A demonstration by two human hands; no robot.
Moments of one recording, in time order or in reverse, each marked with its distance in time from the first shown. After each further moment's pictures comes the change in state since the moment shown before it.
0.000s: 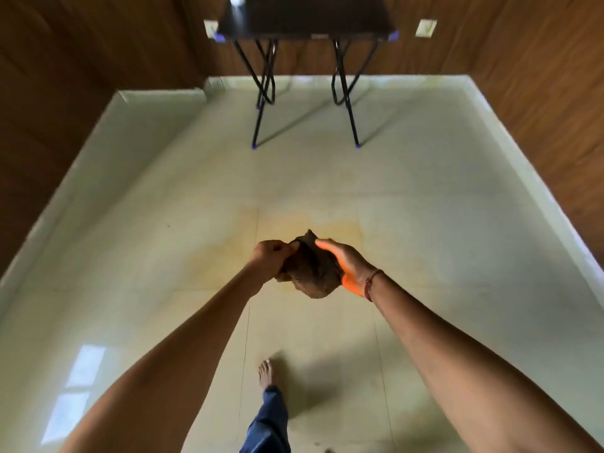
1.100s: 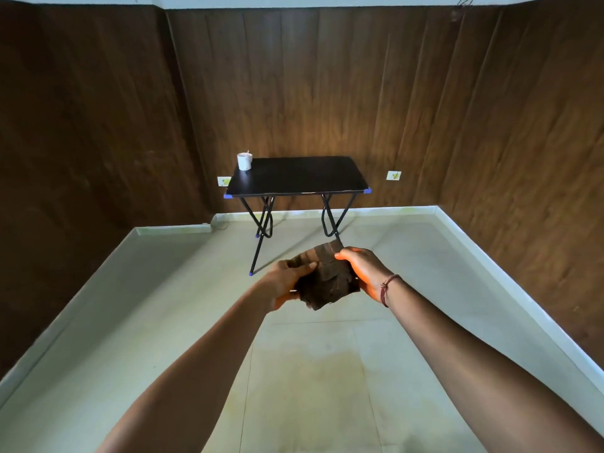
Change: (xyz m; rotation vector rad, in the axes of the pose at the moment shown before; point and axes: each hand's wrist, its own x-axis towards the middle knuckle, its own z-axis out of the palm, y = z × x) left_hand 0.071 0.274 -0.049 -0.347 -0.183 0.215; right_hand 0.003 -0.301 -0.028 -0.190 0.287 -0.409
